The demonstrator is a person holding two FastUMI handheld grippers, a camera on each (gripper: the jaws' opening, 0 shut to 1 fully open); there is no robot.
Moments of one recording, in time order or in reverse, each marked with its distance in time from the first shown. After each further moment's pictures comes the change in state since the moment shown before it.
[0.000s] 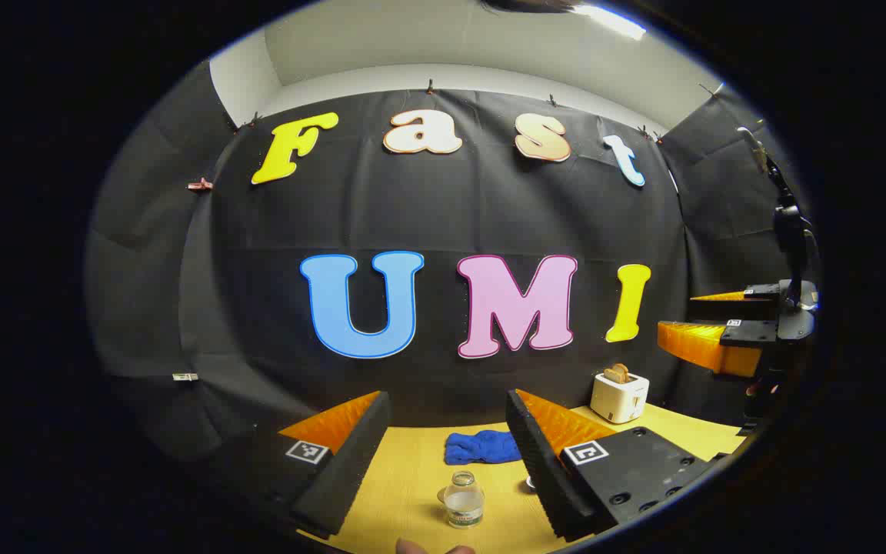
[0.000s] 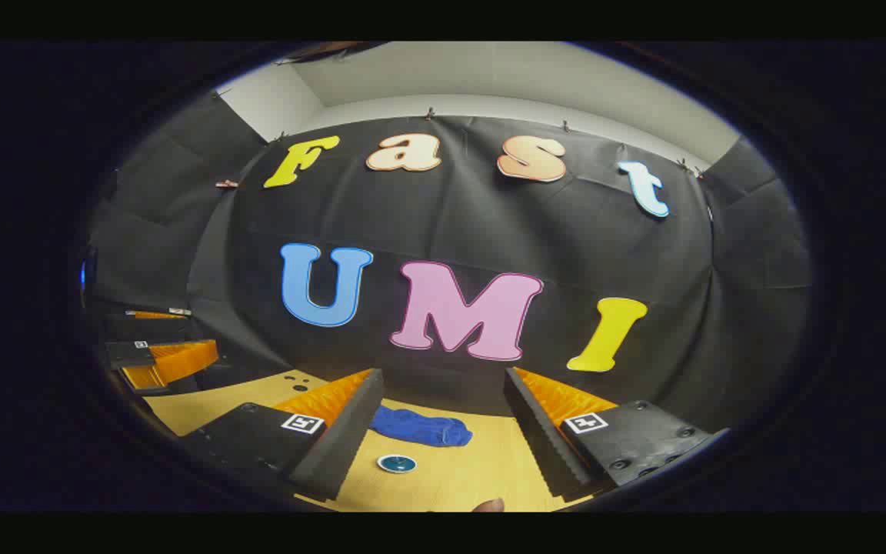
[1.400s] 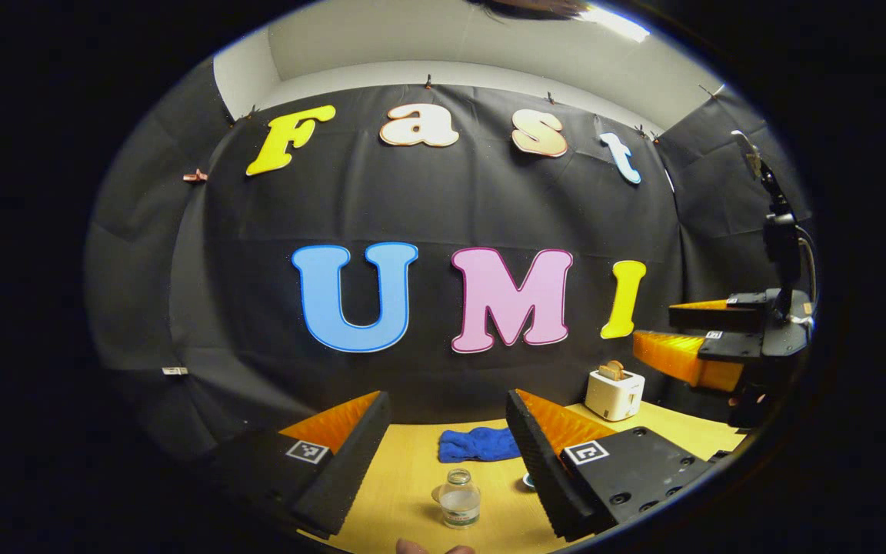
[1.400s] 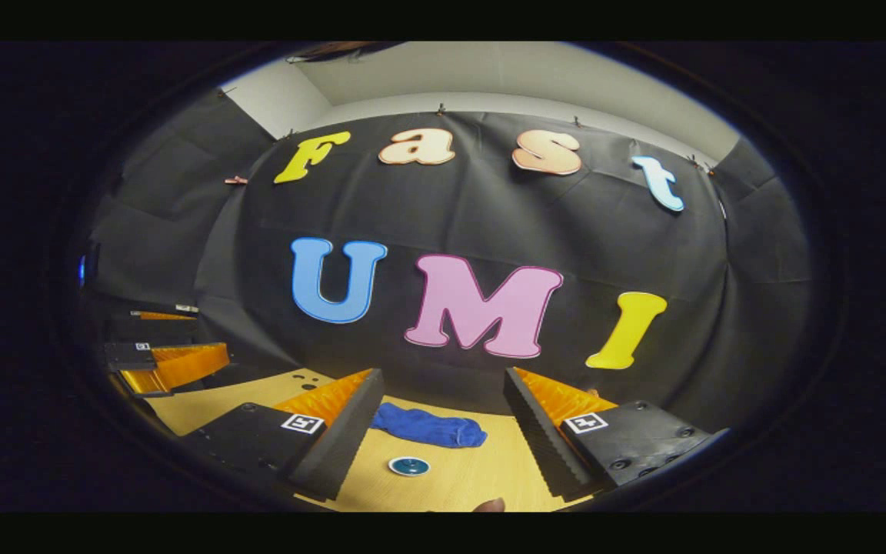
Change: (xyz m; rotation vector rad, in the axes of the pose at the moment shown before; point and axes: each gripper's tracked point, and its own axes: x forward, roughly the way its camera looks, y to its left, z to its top) left arm 0.014 -0.005 -0.028 -0.022 0.009 -0.037; right arm 0.027 0.025 -0.040 0.001 0.007 0.050
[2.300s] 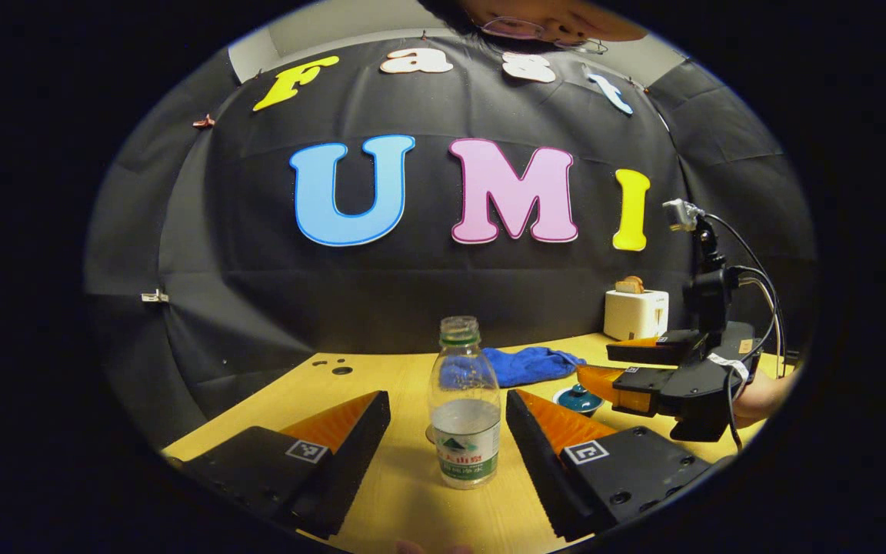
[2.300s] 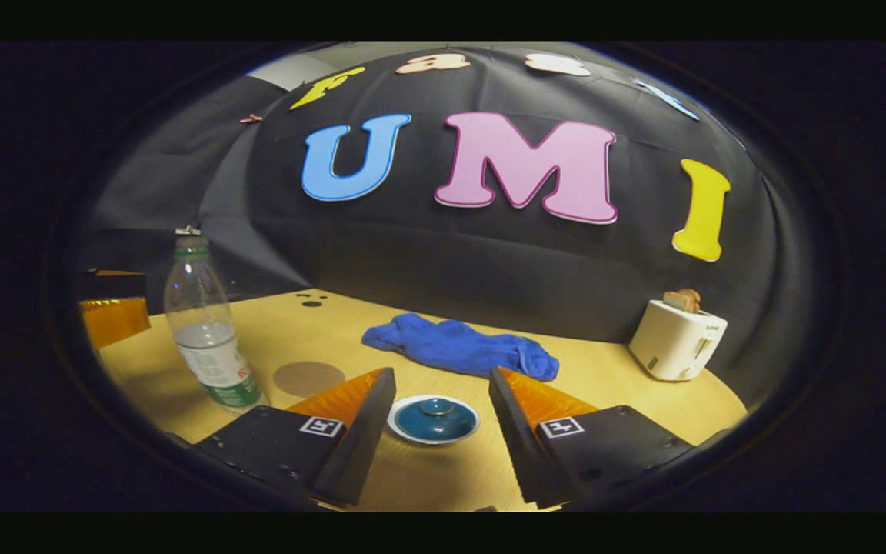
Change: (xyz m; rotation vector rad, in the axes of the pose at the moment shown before) left arm 0.030 0.004 -0.237 0.035 0.143 0.031; right arm 0.104 0.046 -0.324 0.051 0.239 0.129
